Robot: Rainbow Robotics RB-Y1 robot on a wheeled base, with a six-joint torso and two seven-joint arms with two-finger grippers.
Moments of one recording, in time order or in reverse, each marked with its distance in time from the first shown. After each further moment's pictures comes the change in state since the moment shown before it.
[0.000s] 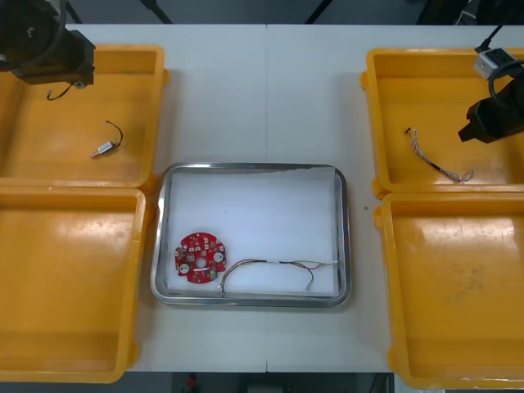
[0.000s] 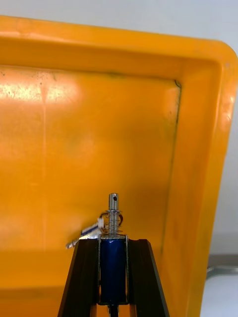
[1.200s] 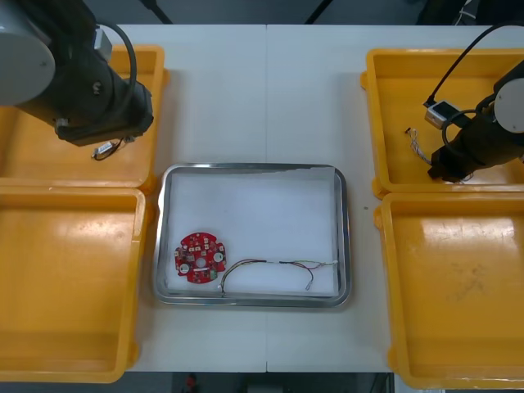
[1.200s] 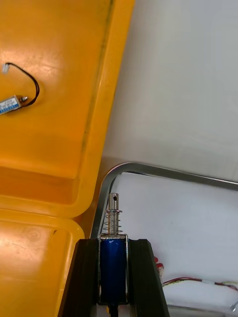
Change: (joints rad) right arm -0.003 0.056 0.235 0.138 -0.002 -0.185 0.145; left arm 0.149 0.018 -0.063 -0.731 -0.070 0.255 0.772
